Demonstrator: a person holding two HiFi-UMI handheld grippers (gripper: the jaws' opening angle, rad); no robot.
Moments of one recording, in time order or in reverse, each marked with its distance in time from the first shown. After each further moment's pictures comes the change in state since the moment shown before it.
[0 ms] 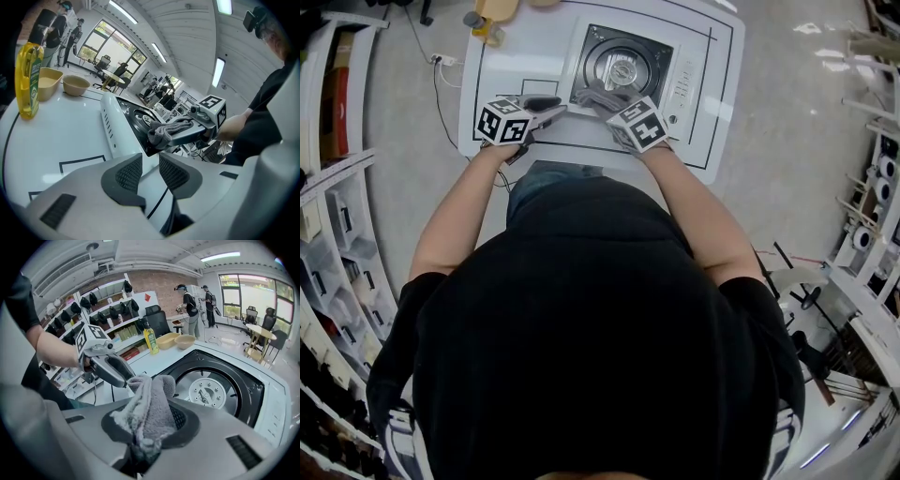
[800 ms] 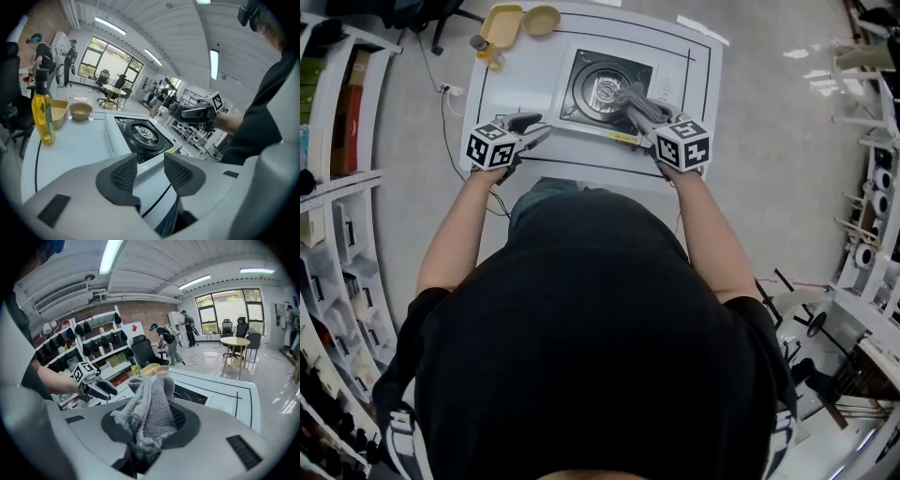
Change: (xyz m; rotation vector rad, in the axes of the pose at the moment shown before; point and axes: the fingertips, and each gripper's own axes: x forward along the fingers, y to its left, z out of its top) left arm -0.042 -0.053 0.014 0.123 -0.059 0.136; right arm -0.160 -0.037 0.017 0.127 -0.302 -0.113
